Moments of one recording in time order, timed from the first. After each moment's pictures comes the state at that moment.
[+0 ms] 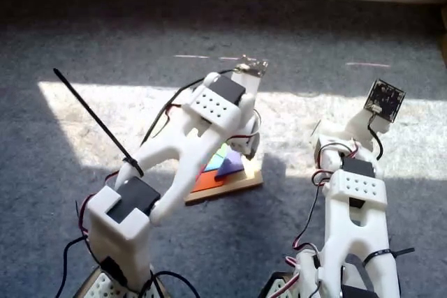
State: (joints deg) left arm 27.6 17.6 -7.3 83.7 19.9; right arm 6.0 -32.4 58.2 25.7 -13.1
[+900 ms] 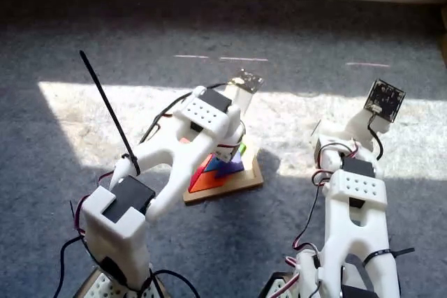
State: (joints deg) left arm 25.3 17.2 6.1 71.8 6.6; right arm 6.0 -32.4 58.2 25.7 -13.1
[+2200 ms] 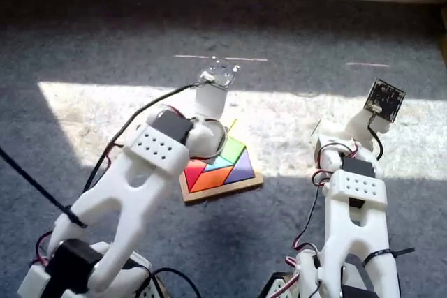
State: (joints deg) left arm 23.4 -15.1 28.3 62.2 9.7; right arm 6.0 -32.4 58.2 25.7 -13.1
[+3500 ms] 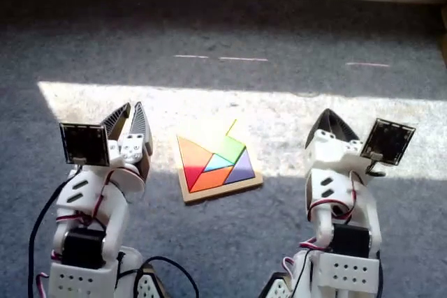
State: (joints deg) left arm 1.1 -90.2 74.1 38.2 9.6; right arm 1.0 -82.3 73.6 32.0 -8.8
